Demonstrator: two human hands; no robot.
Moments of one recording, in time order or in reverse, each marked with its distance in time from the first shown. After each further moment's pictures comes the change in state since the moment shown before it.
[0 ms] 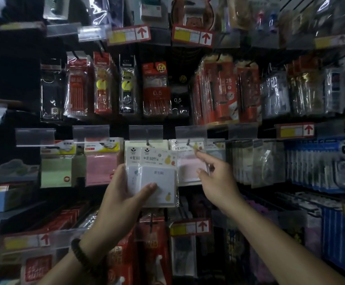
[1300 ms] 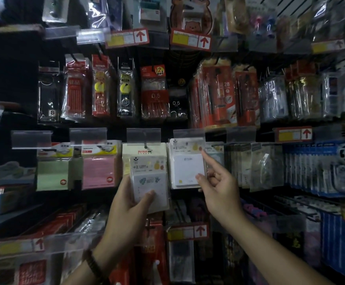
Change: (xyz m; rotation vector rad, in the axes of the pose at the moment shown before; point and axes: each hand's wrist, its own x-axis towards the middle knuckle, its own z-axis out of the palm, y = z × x) left_hand 0.001 -0.023 0.018 0.068 0.098 0.022; right_hand -0.019 0.014 -0.002 0.256 0.090 -0.042
